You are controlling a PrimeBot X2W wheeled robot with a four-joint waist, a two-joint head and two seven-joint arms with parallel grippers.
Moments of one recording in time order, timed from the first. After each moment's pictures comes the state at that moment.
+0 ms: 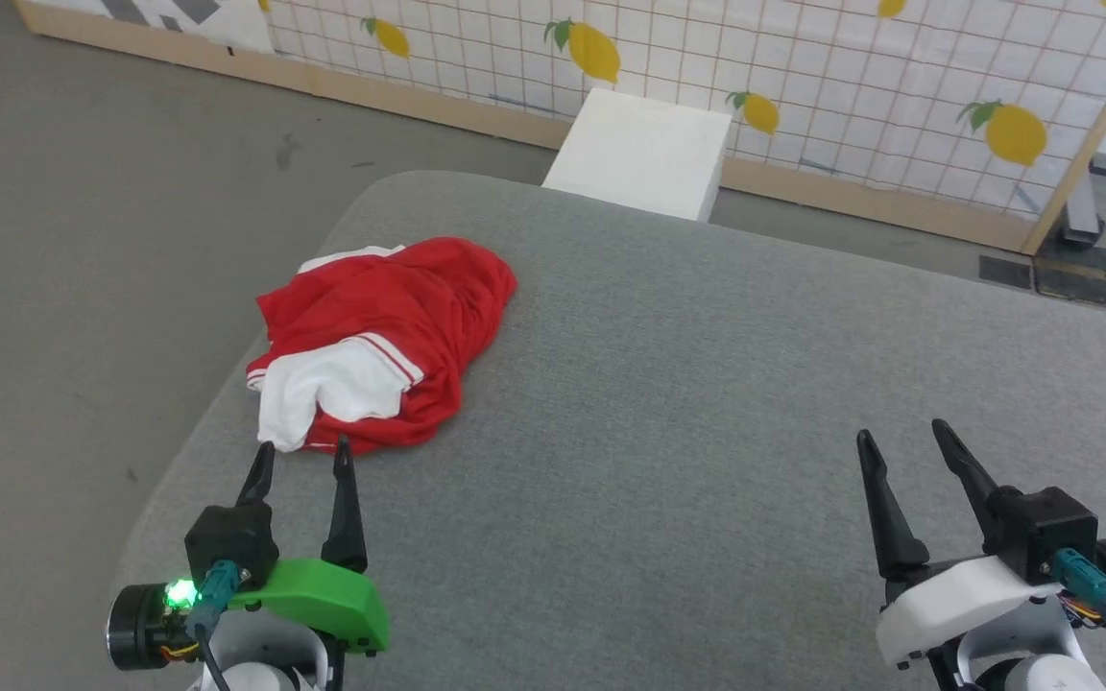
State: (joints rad) left arm -0.02 0.07 -0.07 0.08 -0.12 0.08 -0.13; right arm 0.02 -0.05 -0.02 0.03 0.04 0.13 -0.08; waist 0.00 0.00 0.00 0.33
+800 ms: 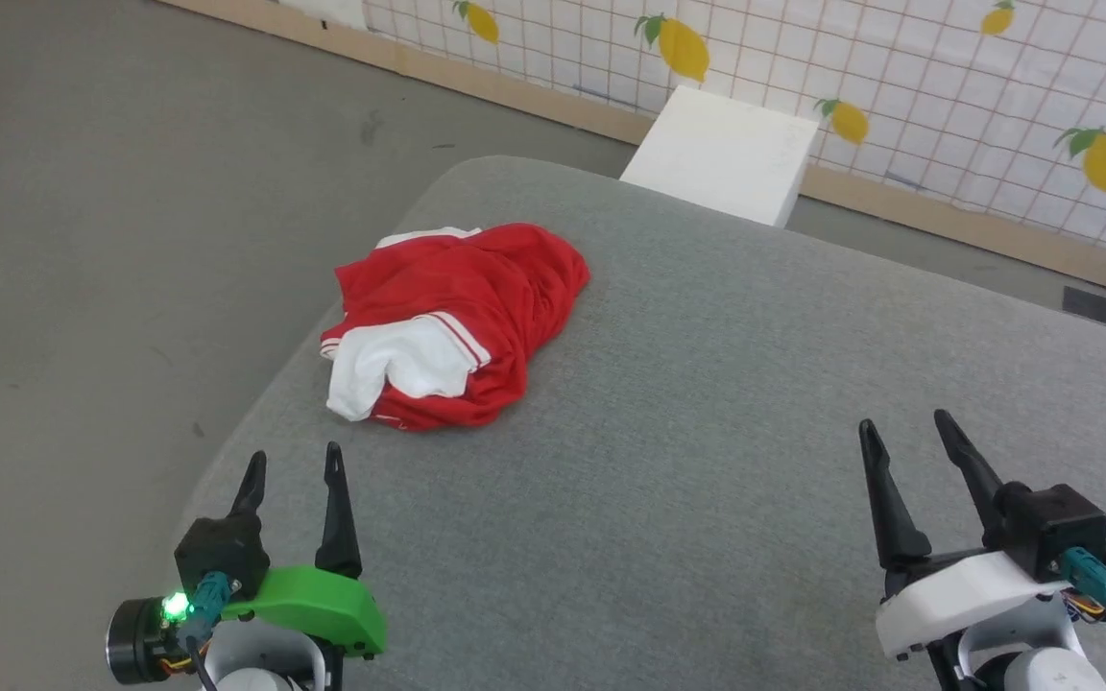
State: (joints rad) left arm -0.02 0.08 -0.08 0.12 -0.17 0.10 -0.17; right arm 0.00 -0.05 -0.02 0.05 0.07 0.13 -0.12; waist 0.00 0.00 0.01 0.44
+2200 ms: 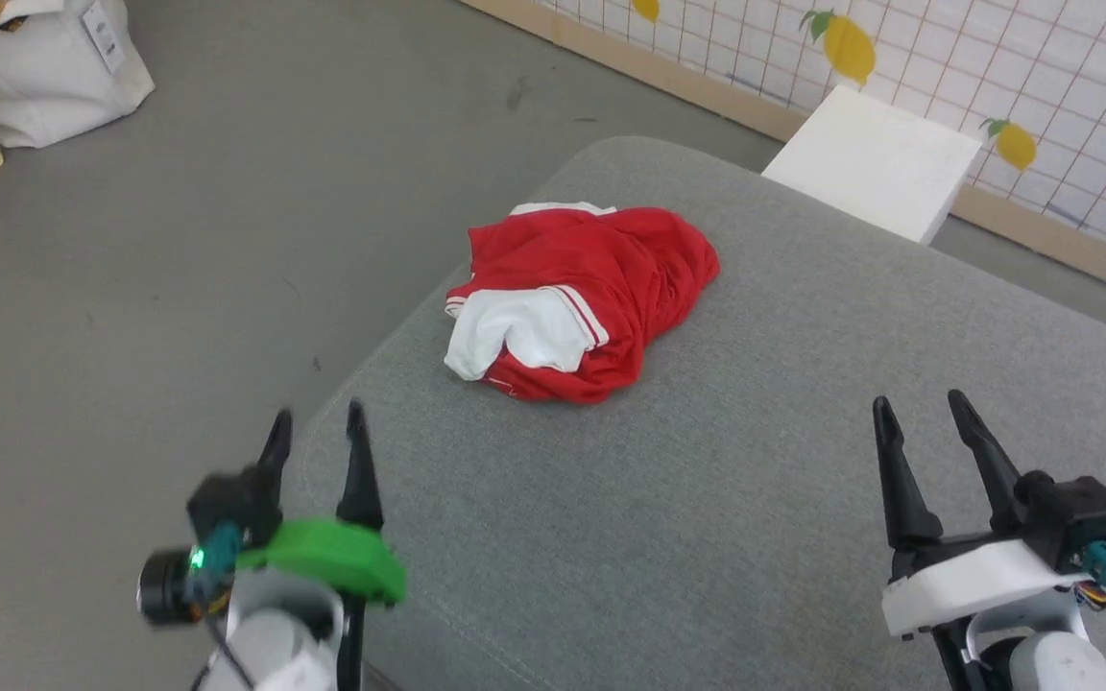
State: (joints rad) left arm -0.12 0.10 -0.15 0.22 -0.29 0.10 -0.23; right arm -0.03 -0.05 -0.03 0.07 0.11 0.13 -0.18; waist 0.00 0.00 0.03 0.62
